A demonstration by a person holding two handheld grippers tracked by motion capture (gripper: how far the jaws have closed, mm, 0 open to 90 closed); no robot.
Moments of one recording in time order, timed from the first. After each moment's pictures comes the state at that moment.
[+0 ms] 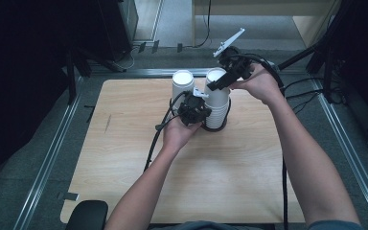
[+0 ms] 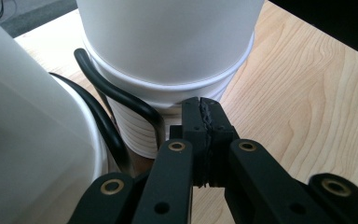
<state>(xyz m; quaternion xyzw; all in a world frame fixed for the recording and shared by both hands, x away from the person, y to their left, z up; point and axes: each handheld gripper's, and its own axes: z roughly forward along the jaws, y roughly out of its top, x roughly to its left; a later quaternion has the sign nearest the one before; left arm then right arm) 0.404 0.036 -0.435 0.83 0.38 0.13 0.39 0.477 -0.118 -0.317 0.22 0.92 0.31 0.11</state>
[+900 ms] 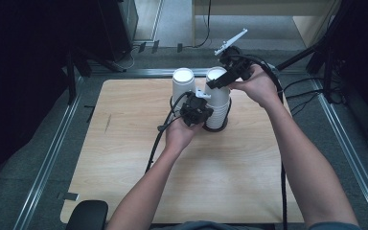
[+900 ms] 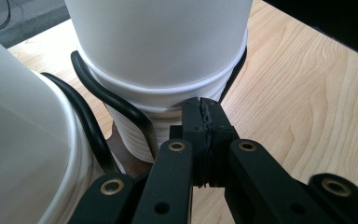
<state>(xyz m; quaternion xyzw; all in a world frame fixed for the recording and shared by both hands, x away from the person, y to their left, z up) 0.402 0.030 -0.435 0.83 0.38 0.14 0.39 0.475 -0.117 -0.317 0.25 0.90 0.32 0.12</state>
